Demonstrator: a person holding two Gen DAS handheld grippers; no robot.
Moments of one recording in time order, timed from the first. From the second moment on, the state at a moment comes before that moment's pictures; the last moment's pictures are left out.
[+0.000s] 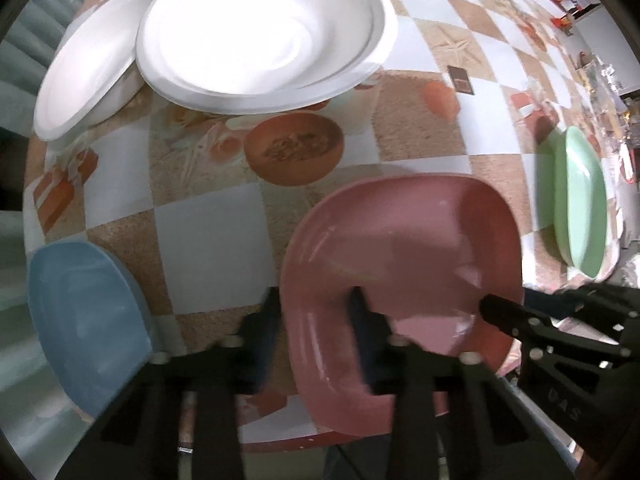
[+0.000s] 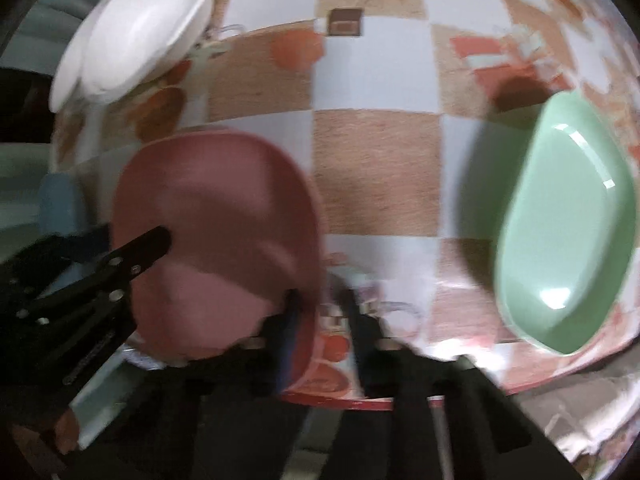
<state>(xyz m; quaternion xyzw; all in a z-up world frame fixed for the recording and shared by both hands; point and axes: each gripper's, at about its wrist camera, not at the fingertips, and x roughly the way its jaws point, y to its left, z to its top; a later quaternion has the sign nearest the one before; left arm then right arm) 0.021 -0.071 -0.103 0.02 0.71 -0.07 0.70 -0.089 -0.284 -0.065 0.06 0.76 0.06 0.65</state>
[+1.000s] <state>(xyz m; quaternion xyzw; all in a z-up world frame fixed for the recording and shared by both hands) 0.006 -0.043 -0.102 0.00 0.71 -0.07 0.70 -0.087 -0.266 -0.067 0.04 0.77 0.05 0.63</state>
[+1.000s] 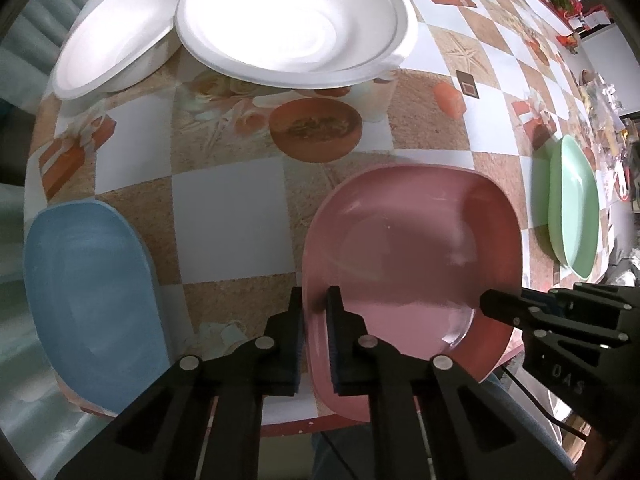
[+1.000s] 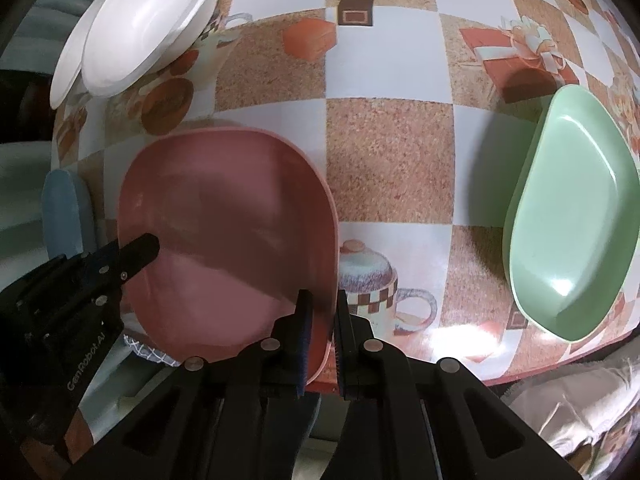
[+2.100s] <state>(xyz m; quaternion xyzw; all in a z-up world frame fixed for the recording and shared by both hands) -0.024 0.038 -0.020 -0.01 0.65 0.00 0.76 -0.081 -0.144 -0.001 -0.09 0.73 0.15 0.66</state>
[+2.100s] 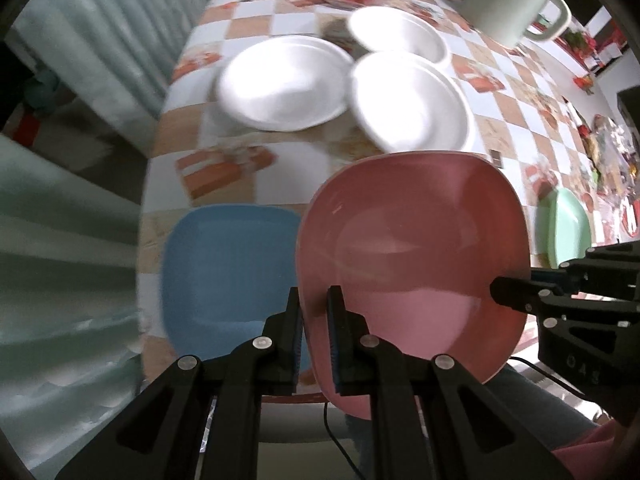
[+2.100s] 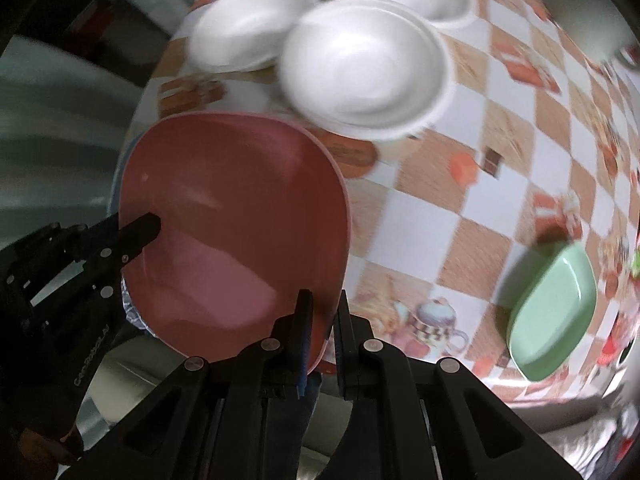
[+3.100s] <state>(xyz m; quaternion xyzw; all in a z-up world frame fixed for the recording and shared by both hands) -0.025 0.136 -0.040 -0.01 0.67 0.09 0.74 -0.079 -0.024 -0.050 -0.10 0.76 0.21 0.60</state>
